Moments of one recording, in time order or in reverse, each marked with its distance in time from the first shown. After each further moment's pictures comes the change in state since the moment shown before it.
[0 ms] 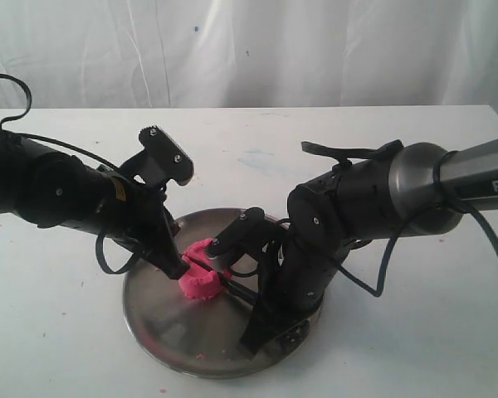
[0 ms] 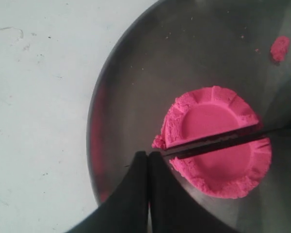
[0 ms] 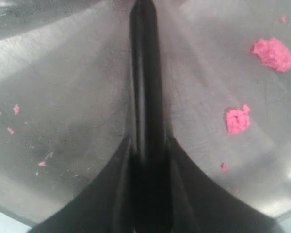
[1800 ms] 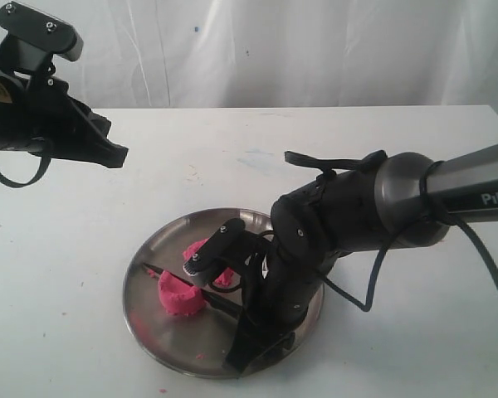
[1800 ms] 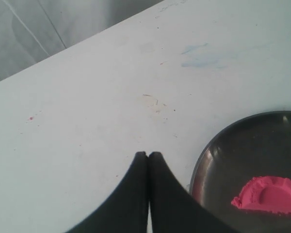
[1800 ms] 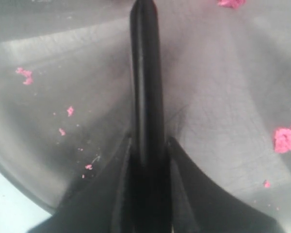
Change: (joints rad) left arm 0.180 -0.314 0.000 -0.011 0.000 -0.156; right arm 0.060 0.002 -0.002 0.028 0.003 -0.045
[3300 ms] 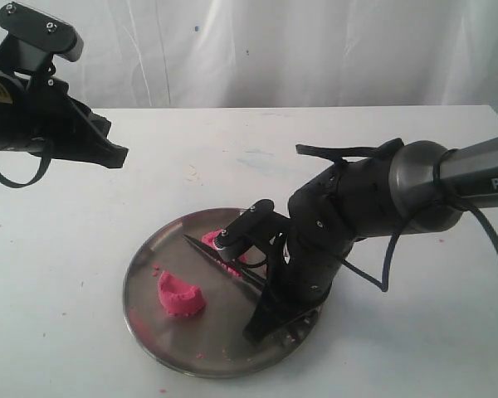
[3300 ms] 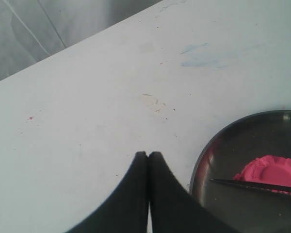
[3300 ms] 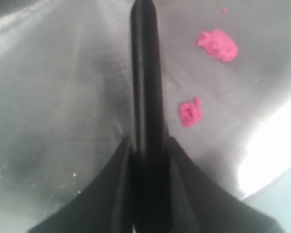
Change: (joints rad) left arm 0.000 0.000 0.000 0.000 0.000 0.000; right arm -0.070 0.001 -0.003 -0.196 -0.009 0.238
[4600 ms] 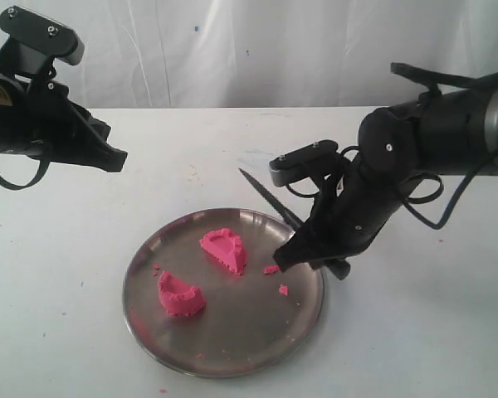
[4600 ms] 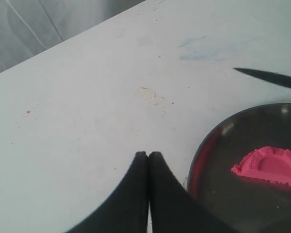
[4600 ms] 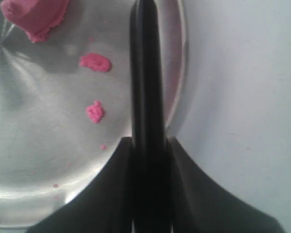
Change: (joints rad) left arm 0.000 0.000 0.000 0.000 0.023 0.000; right arm -0.195 -0.127 -0.040 0.142 0.079 -0.016
